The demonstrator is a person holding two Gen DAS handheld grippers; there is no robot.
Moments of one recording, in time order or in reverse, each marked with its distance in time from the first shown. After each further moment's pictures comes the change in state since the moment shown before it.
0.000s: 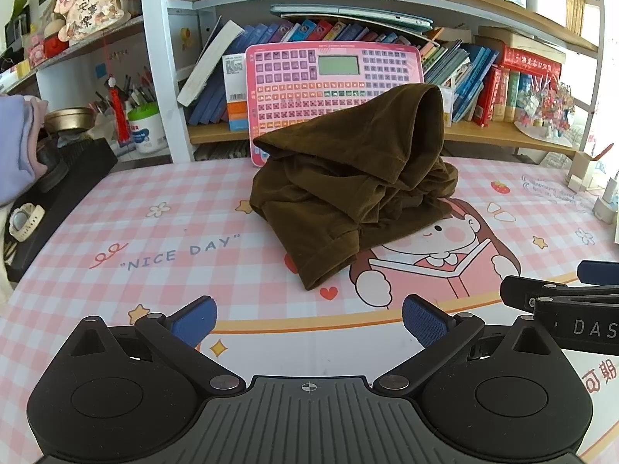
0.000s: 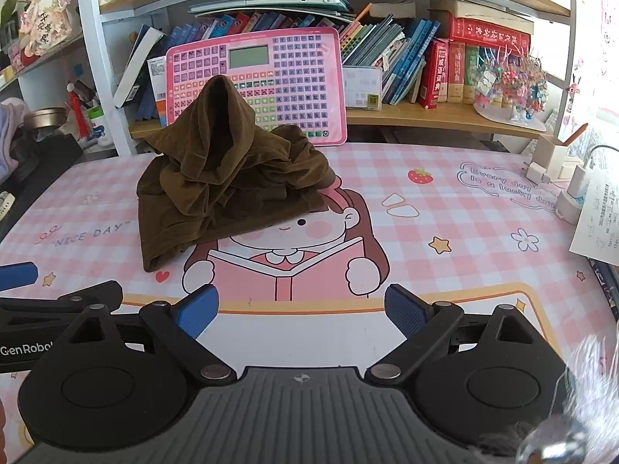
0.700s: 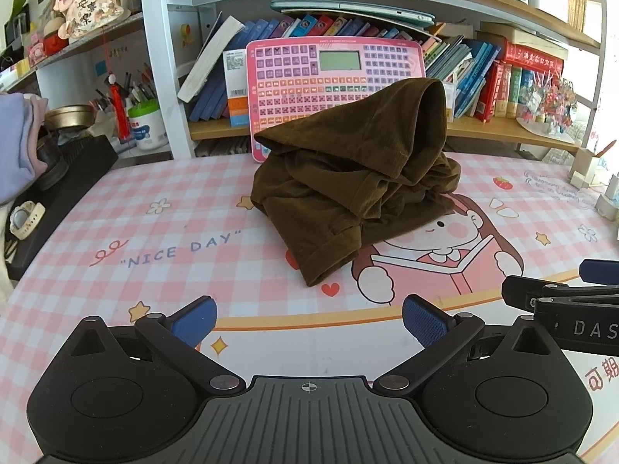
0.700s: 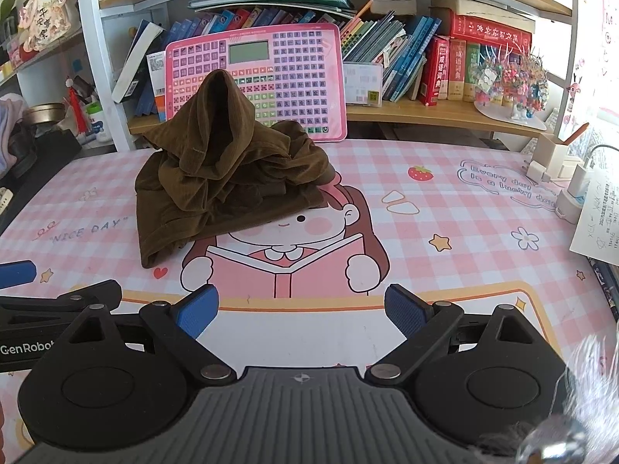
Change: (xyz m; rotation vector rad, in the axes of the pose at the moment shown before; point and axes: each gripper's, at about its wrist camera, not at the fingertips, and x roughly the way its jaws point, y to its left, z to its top) left arm 0.001 0.001 -0.001 -0.001 0.013 0.004; right arm 0.002 0.001 -0.001 -0.007 0.007 -0.004
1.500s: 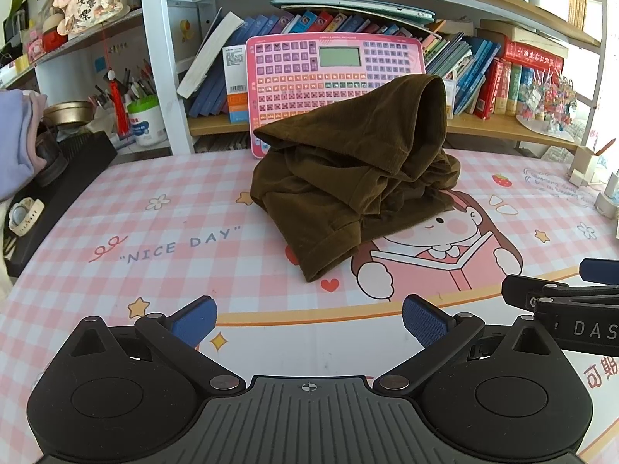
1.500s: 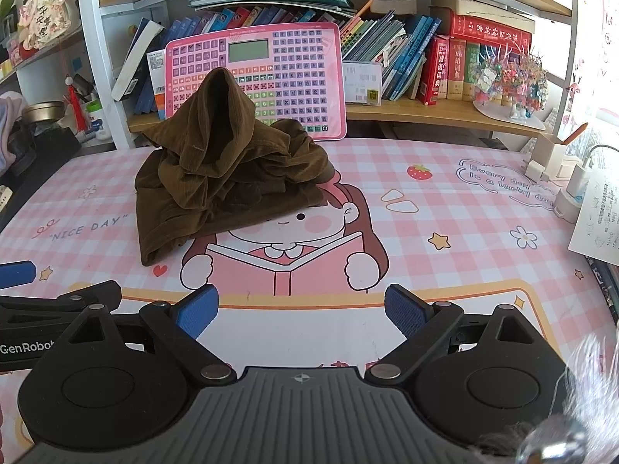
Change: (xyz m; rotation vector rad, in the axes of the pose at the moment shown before) left arm 0.000 0.000 -0.001 -0.001 0.013 0.000; right arm -0.001 0.001 -0.001 -0.003 0.005 -0.005
